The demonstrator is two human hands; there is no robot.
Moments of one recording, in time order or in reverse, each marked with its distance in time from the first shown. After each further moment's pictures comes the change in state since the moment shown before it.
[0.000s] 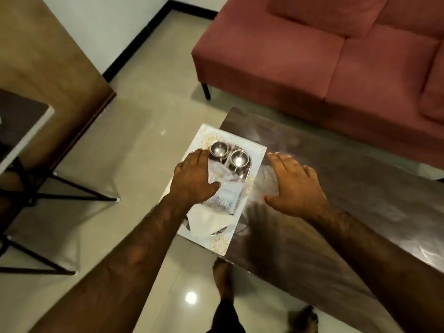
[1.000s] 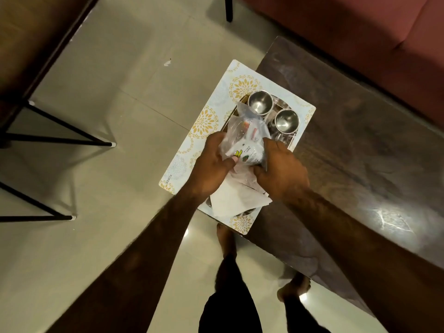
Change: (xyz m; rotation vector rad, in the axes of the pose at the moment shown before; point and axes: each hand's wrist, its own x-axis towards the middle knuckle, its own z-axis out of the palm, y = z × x) left_hand 0.027 -0.085 0.094 -1.182 -0.045 -0.250; right_hand 0.092 -0.099 0.119 0.175 -0.119 0.062
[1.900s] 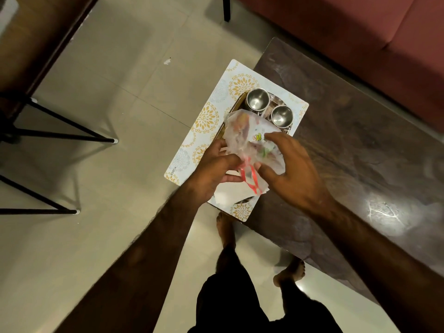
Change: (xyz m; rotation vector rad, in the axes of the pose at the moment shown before) left_hand -0.037 0.030 -0.003 -0.357 -0.159 -0.250; right_hand -0.064 -0.006 -0.041 0.295 0.133 -0.162
